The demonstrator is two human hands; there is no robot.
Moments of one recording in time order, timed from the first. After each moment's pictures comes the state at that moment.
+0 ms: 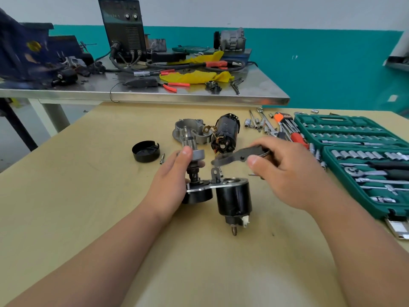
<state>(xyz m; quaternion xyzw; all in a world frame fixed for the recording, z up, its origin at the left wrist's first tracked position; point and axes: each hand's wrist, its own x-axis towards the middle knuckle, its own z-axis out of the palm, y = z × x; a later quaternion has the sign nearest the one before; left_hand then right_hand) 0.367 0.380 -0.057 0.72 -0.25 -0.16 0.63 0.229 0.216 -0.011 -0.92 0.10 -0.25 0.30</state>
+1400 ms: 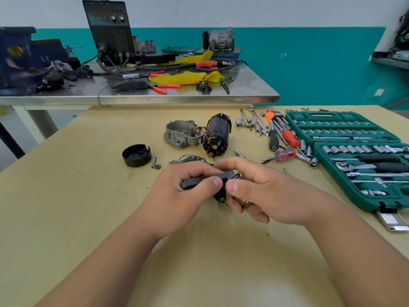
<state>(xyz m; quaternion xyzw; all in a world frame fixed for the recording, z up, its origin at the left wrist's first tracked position) 0.345 0.384 -0.036 0.63 -0.50 -0.14 0.57 0.222 0.232 -0.016 -0.81 0.03 0.01 0.58</state>
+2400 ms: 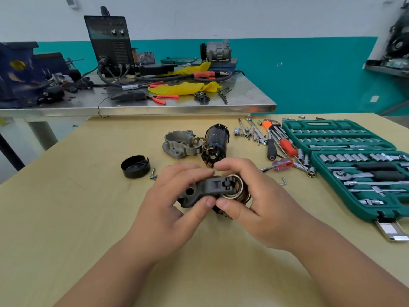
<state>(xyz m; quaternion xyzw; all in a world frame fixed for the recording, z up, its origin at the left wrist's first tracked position) 0.349 0.393 -0.045 0.62 -0.57 0.13 0.52 0.222 0.251 -0.021 -0.90 -0.02 -0.25 0.36</state>
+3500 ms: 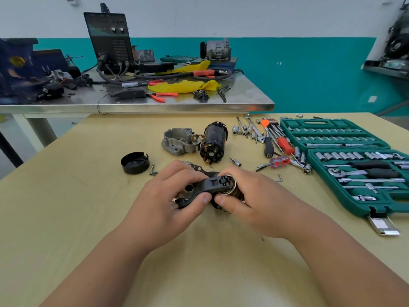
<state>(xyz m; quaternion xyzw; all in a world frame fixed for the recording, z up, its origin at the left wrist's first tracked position) 0.354 0.397 -0.043 0.65 -0.59 0.14 0.46 0.225 0.240 -0.022 -0.97 0.04 -0.13 0.22</state>
